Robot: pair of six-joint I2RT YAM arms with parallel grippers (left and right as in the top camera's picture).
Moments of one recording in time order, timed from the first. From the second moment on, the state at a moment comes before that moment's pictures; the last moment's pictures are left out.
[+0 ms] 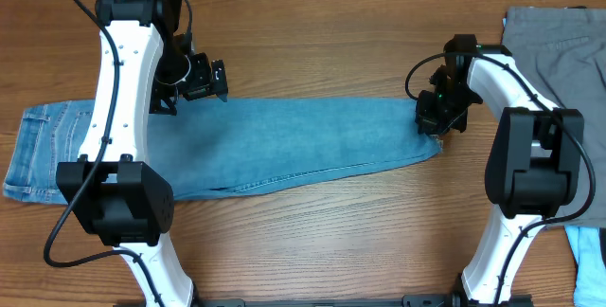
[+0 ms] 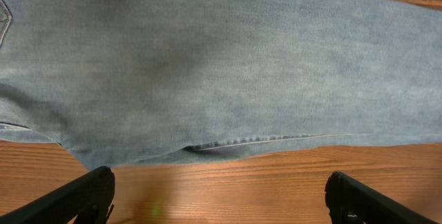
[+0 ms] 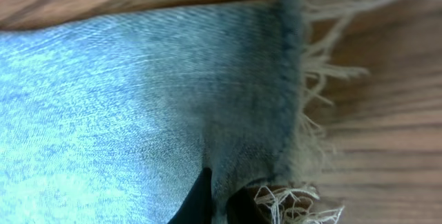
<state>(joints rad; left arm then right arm) -0.02 2.03 2.05 -1.62 0.14 -0.26 -0.03 2.16 1.56 -1.09 -0.19 0.24</state>
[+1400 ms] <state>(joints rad) -0.02 2.03 2.05 -1.59 0.14 -0.26 0.41 1.91 1.62 -1.08 -0.22 0.44</state>
